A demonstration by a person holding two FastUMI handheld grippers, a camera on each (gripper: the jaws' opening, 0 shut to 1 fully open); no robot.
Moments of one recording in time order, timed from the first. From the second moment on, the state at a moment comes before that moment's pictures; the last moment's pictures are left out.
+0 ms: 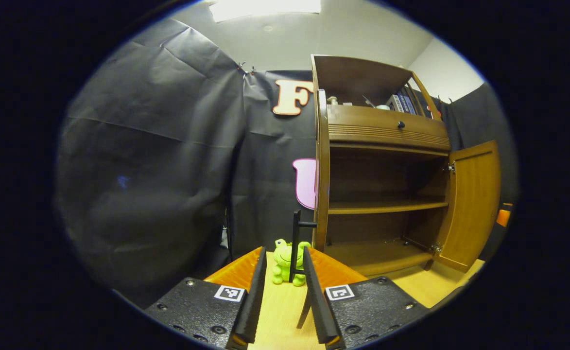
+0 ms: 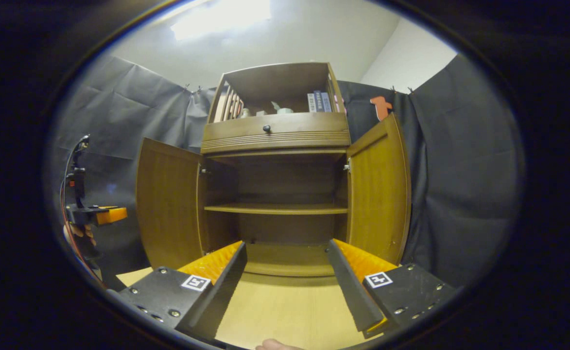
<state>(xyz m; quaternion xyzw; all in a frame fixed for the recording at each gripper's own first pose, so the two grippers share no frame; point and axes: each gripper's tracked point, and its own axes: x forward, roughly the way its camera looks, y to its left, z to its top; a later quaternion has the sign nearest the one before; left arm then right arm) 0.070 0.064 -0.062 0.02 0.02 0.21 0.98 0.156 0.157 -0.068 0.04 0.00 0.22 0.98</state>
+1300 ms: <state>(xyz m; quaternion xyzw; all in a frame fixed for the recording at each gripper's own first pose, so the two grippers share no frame) 0.154 -0.103 -0.016 0.03 -0.01 0.15 0.99 0.193 0.132 -0.010 0.05 -0.01 0.17 0.98</state>
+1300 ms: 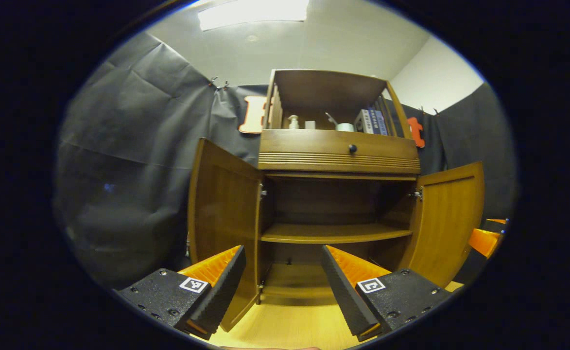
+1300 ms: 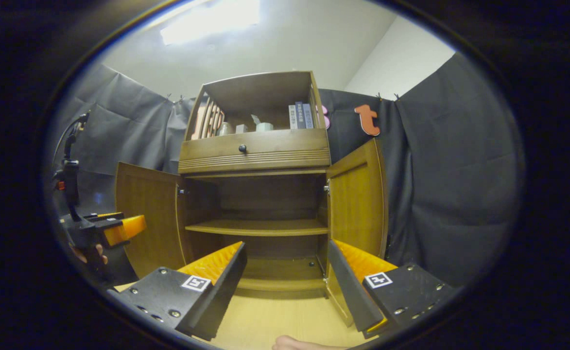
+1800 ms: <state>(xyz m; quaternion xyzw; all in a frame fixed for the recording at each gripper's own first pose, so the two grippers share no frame) 0.182 -0.169 -0.042 0.04 0.00 0.14 0.99 0.184 0.114 -0.038 0.07 0.01 0.15 0.99</state>
